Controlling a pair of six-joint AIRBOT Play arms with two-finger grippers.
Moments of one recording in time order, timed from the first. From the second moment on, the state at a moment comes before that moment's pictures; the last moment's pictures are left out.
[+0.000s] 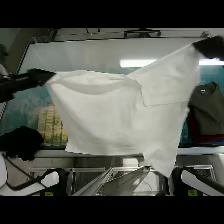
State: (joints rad) left arm 0.35 -1.32 1.25 0.40 -1.26 -0.93; right arm -0.32 -1.23 1.50 -0.55 1.17 0.97
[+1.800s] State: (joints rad) left arm 0.17 -2.14 1.89 0.95 -1.39 -1.02; right arm -0.26 -1.83 1.48 -0.97 0.91 1.14
